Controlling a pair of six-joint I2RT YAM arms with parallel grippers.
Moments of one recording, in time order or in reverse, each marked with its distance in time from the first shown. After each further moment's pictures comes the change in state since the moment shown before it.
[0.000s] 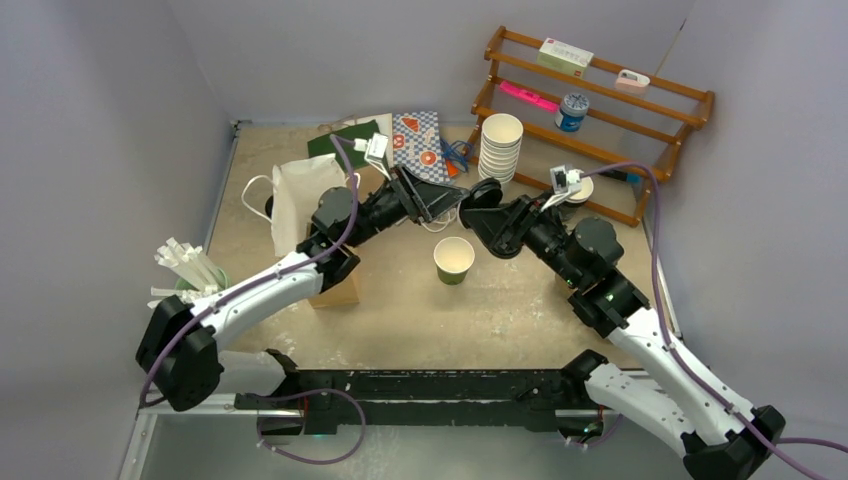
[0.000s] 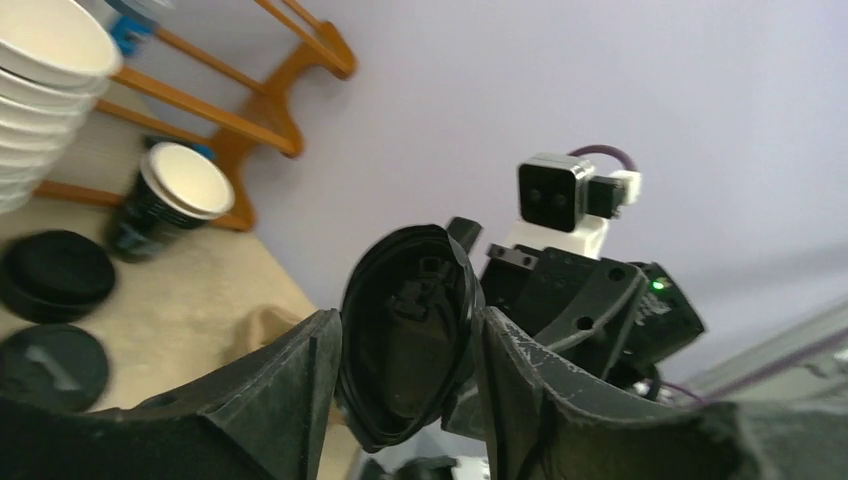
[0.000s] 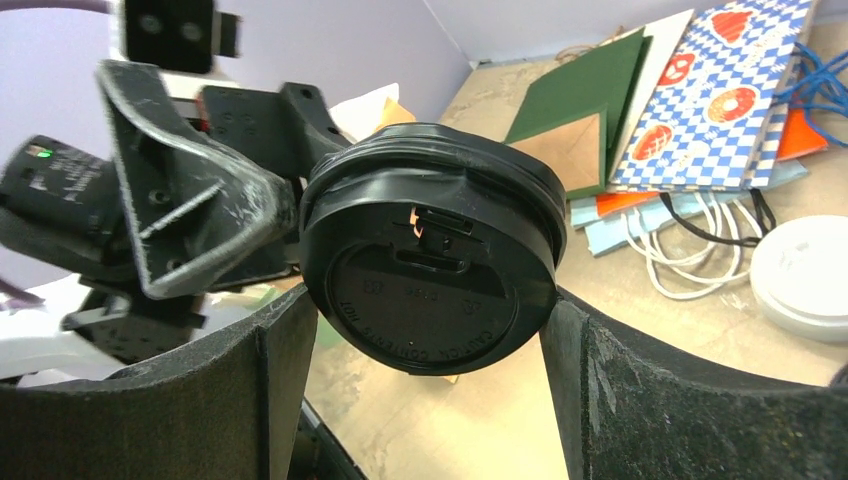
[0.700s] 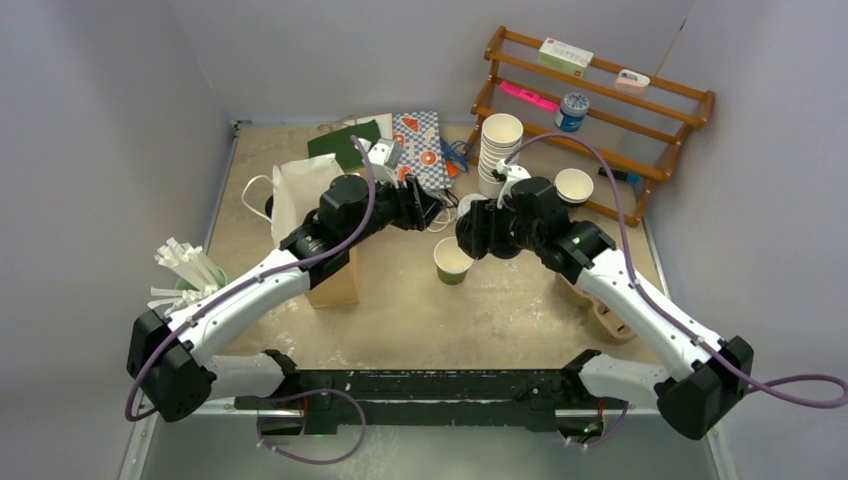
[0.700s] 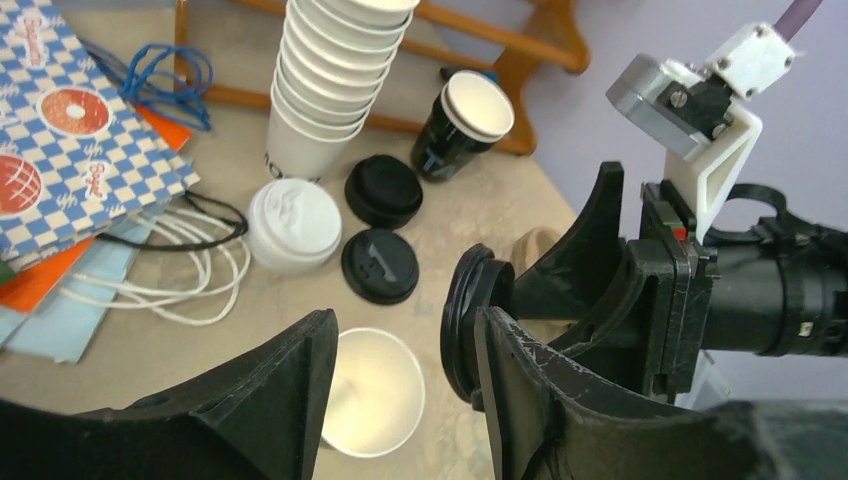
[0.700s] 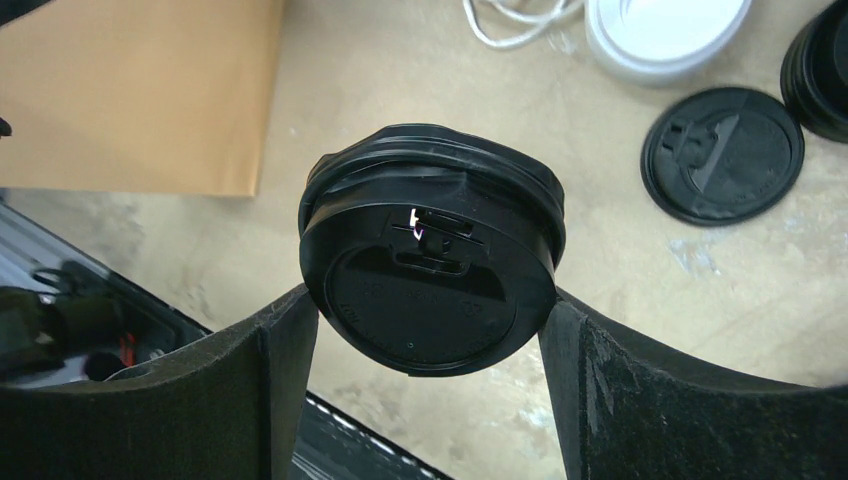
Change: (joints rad) left arm 0.000 -0.096 0.121 -0.636 -0.264 0.545; right arm 0.000 0.348 0.300 -0.652 0.062 -0.220
